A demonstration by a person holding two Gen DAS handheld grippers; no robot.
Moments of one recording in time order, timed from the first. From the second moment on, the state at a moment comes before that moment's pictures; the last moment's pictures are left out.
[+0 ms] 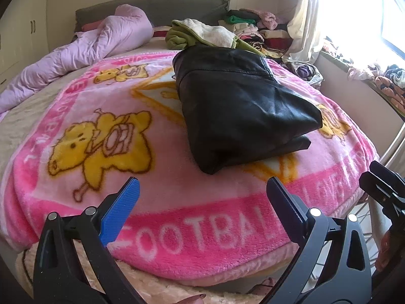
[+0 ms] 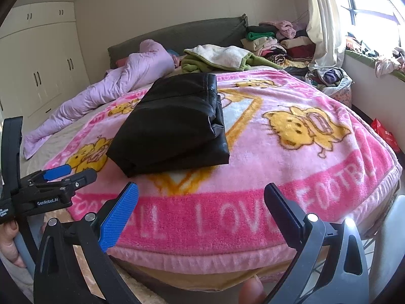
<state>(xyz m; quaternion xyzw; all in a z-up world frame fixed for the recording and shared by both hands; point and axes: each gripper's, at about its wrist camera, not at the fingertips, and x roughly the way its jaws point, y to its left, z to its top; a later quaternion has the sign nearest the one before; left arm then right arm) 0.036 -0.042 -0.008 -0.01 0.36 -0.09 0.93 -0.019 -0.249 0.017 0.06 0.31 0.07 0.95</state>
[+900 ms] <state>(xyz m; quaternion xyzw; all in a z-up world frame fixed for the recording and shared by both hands) 0.034 -0.043 -0.006 -0.01 0.35 -0.09 0.93 -0.022 -0.248 0.016 0.05 0.31 0.06 0.95</state>
